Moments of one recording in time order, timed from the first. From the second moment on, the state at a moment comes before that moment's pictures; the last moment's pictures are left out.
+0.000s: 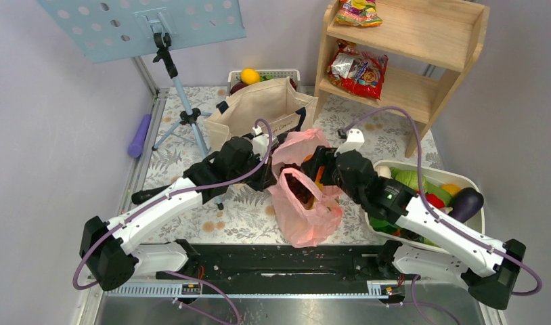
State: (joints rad) left arm -0.77 1.18 0.96 -0.42 0.22 -0.27; right arm 0.93 0.97 0.90 -0.41 0.41 0.67
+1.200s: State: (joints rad) left arm -0.77 1.08 0.95 -0.49 -0.02 -0.23; right arm 0.60 1.00 1.26 -0.77 0.22 0.53
